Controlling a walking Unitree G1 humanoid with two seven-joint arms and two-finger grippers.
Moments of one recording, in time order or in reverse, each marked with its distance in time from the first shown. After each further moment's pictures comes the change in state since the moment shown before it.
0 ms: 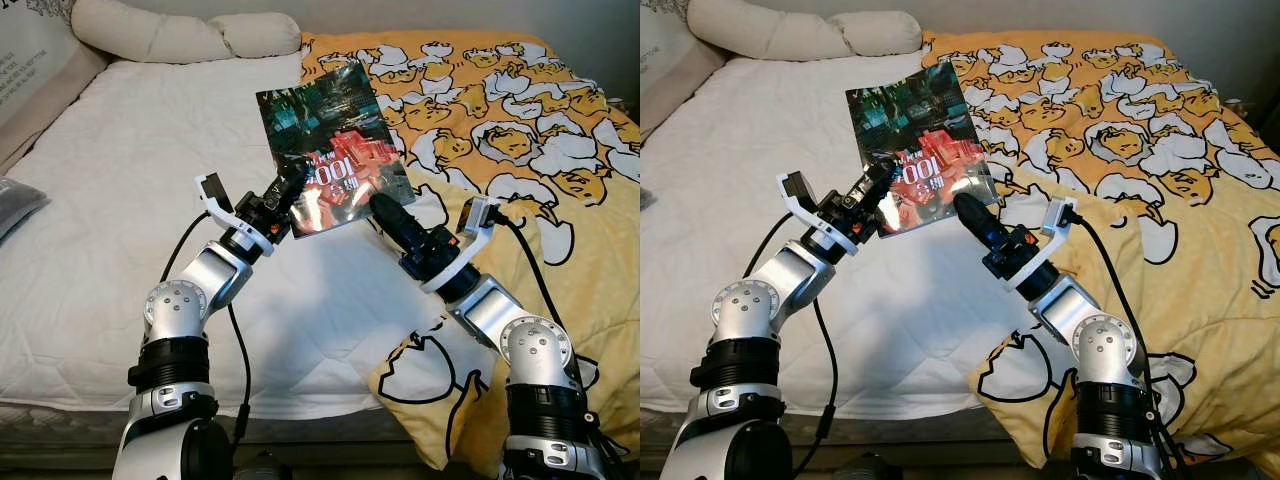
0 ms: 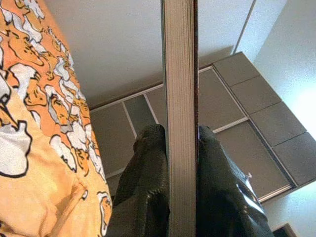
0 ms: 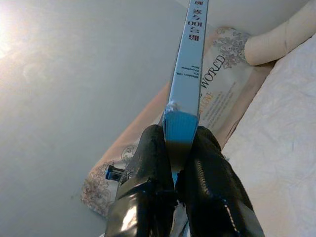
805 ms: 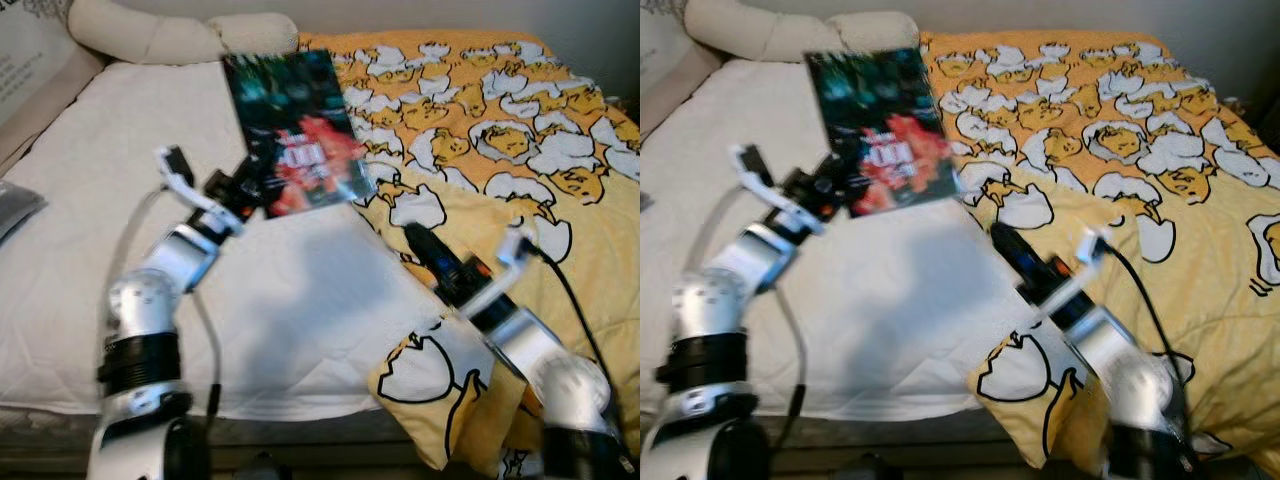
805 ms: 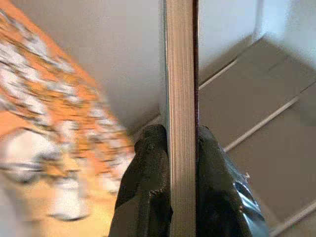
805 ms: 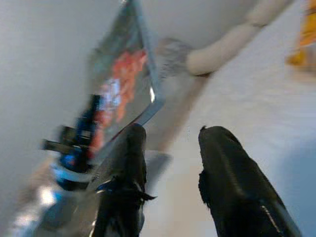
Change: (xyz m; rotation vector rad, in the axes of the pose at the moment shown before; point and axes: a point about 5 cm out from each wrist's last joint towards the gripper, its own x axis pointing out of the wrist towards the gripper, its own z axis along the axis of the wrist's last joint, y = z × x) left arm -0.013 -0.025 0.038 0.396 -0.036 0.097; right arm -0.058 -0.009 0.006 -0.159 -0.032 -0.252
